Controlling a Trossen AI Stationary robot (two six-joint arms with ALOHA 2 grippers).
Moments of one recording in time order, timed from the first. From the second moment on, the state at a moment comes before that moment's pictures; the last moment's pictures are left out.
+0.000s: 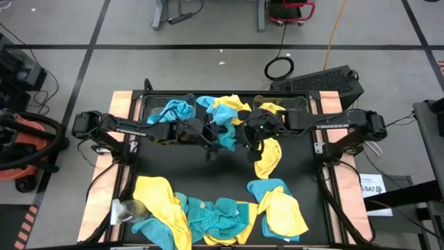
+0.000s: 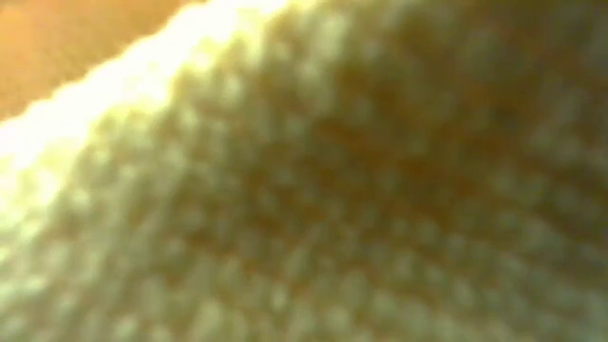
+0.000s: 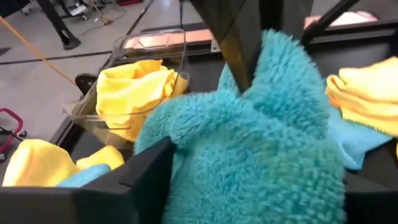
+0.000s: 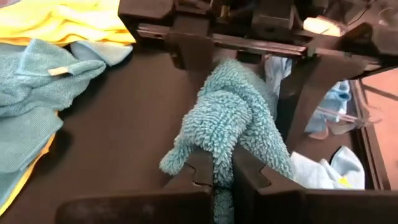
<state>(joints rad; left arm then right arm) 0.04 1.50 0.97 0.13 -0.08 0.15 -0.05 1.46 1.24 -0.42 -0.08 -0.34</state>
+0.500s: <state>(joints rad) 0.04 1.44 0.97 -0.01 -0.30 0.33 -0.04 1.46 1.26 -0.59 0.15 -0.23</state>
